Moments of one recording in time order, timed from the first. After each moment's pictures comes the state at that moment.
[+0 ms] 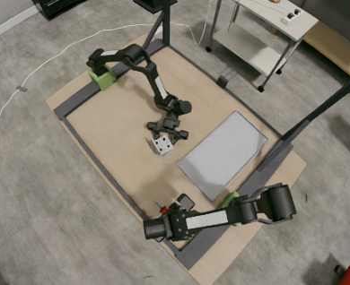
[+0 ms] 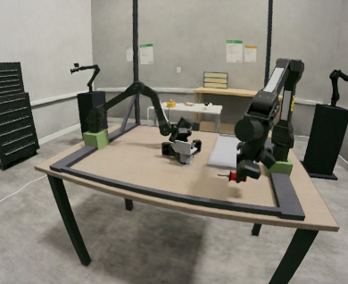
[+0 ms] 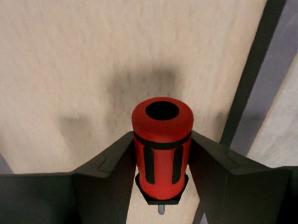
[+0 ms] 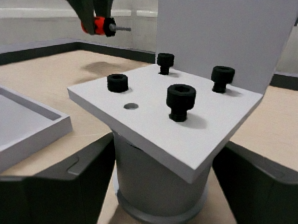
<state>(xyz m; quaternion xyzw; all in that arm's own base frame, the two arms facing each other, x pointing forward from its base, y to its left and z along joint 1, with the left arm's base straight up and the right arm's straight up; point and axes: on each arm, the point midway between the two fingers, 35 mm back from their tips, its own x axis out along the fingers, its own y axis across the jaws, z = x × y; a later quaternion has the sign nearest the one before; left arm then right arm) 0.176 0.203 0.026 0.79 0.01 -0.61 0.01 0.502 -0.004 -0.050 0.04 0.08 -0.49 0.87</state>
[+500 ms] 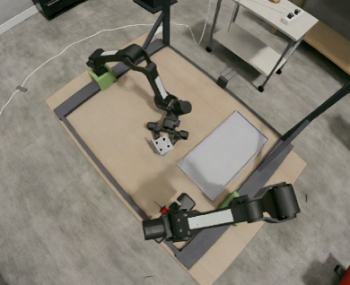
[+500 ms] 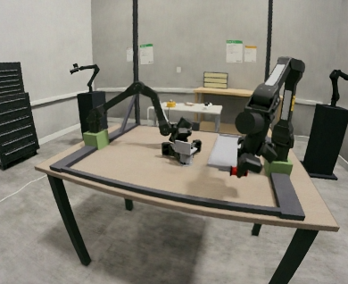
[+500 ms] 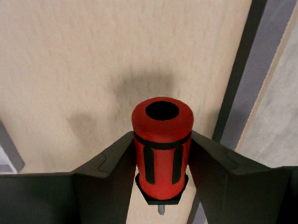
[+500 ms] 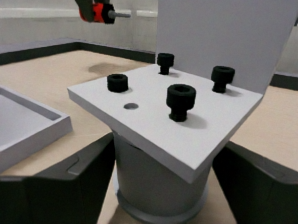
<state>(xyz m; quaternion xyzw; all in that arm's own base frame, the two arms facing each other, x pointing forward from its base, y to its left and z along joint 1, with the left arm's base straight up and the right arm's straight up) 0.176 0.203 0.045 0.79 0.00 -0.61 0.01 0.502 -0.004 -0.050 0.04 0.08 -0.49 0.87</state>
